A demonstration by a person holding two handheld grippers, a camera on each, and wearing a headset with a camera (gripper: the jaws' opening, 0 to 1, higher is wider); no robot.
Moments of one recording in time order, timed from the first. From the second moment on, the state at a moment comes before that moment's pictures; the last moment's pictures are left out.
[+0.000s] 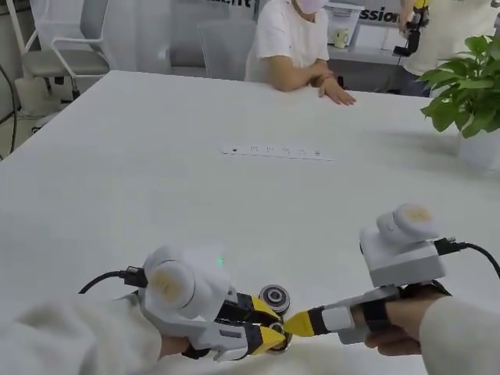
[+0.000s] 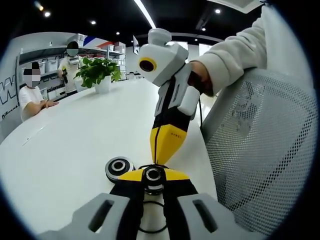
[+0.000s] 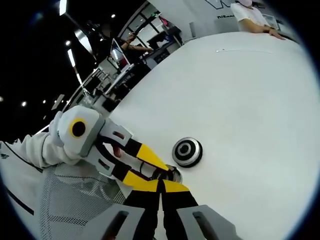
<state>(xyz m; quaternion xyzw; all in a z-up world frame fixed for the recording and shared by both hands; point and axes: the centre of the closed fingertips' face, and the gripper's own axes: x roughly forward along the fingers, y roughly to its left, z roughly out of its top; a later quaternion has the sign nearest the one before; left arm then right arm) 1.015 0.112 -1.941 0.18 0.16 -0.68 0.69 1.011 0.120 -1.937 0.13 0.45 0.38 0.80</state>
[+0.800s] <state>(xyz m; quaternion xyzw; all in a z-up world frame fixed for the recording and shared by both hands) 1.016 0.112 -1.941 0.17 0.16 -0.68 0.70 1.011 0.119 -1.932 0.16 0.44 0.38 0.79</state>
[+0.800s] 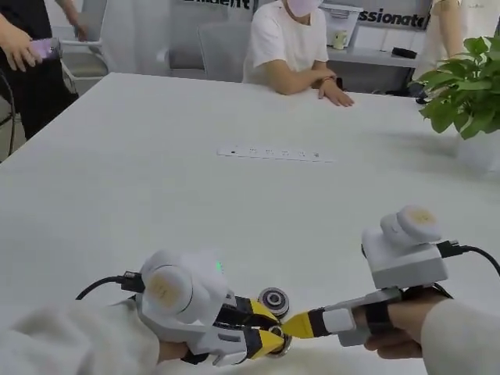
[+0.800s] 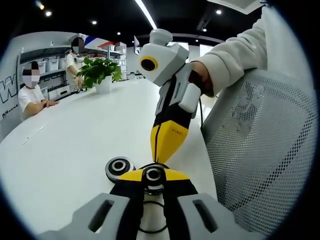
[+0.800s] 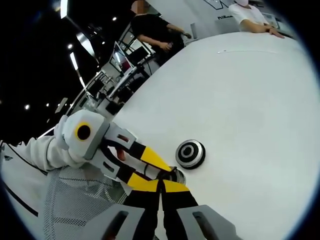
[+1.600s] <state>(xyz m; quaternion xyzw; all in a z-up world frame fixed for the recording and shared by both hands) 1.018 0.117 -1.941 0.18 0.18 -0.67 0.69 1.018 0.115 -1.927 0.17 0.43 0.38 0.80</state>
